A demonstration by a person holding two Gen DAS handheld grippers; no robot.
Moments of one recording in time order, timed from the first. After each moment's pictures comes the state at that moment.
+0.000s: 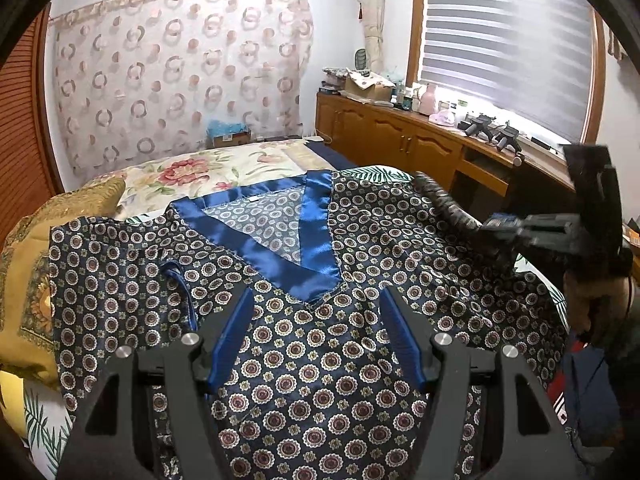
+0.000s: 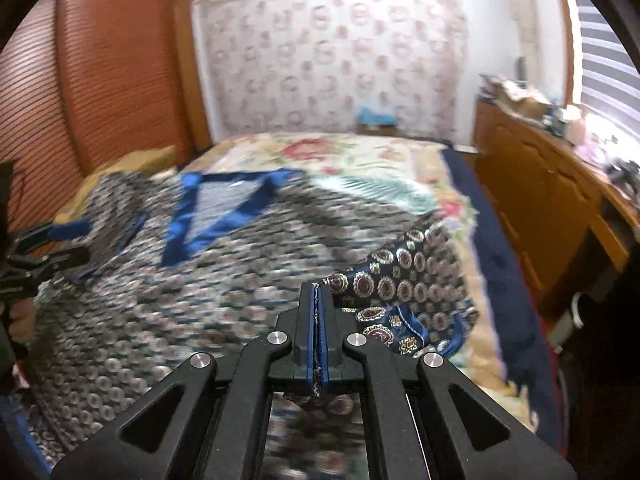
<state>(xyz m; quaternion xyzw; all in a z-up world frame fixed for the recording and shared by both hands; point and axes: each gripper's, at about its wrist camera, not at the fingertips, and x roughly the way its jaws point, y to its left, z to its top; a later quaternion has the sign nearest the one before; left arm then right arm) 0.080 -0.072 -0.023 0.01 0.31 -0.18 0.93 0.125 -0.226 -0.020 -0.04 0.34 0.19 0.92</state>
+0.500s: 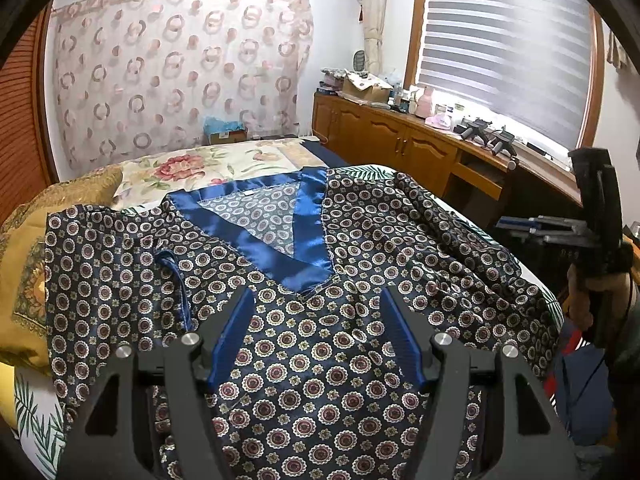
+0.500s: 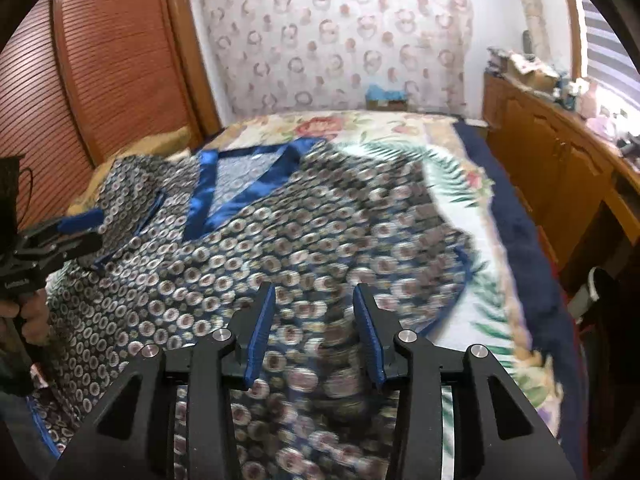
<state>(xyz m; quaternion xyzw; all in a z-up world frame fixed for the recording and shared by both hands) 0.069 -0.074 -0.026 0.00 0.31 -0.19 0.93 0.108 -0.242 -0.024 -0.01 0.36 0.17 0.92</state>
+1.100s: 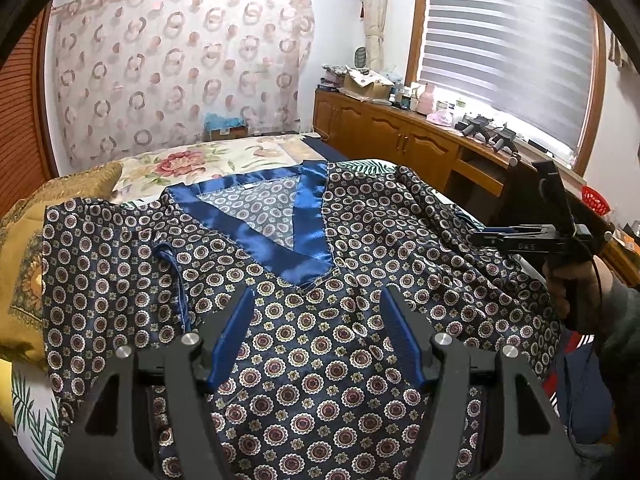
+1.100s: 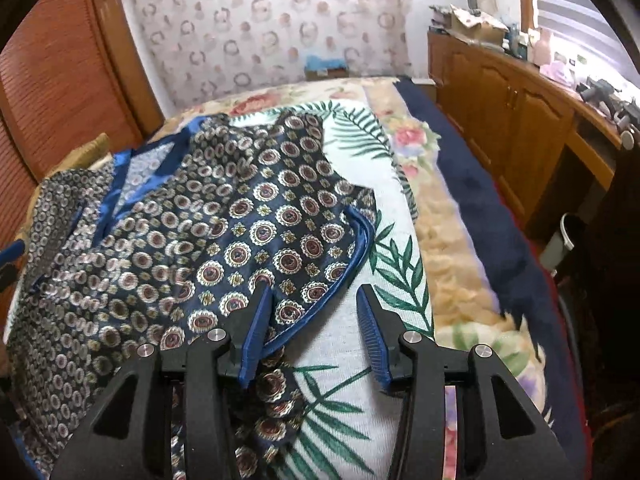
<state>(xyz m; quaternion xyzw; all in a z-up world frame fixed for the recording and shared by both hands) 0.072 -0.073 -0.032 0.00 0.32 -0.19 0.93 0.154 -0.295 -0.068 0.02 0.42 0.09 0.90</state>
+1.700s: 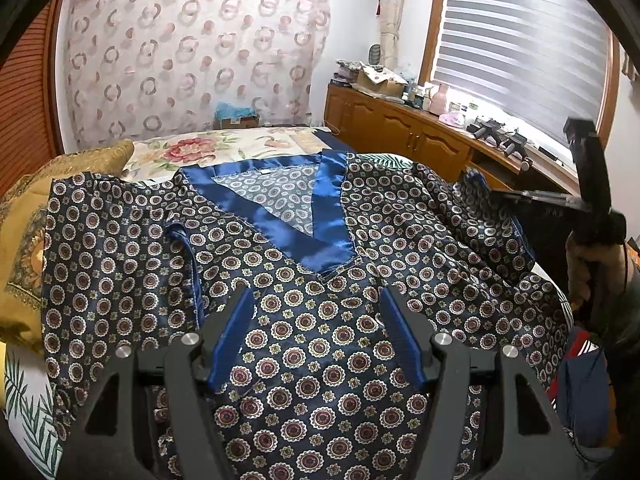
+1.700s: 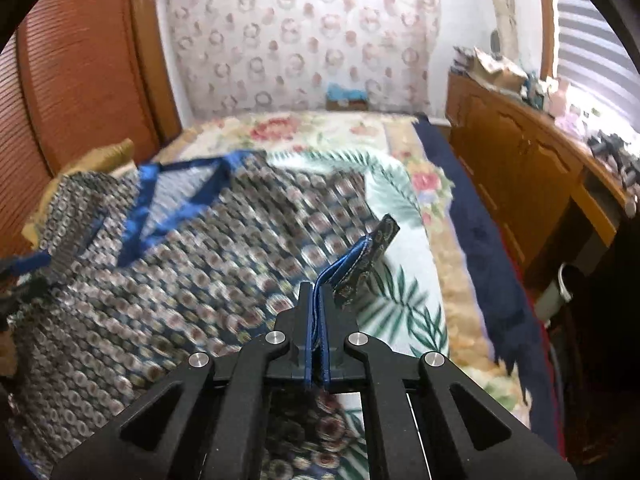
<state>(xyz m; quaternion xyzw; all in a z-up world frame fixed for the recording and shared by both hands) 0.075 -0.059 -0.044 -0.02 0.33 -0.17 0.93 0.148 -0.250 -0.020 -0.03 0.36 0.13 0.93</state>
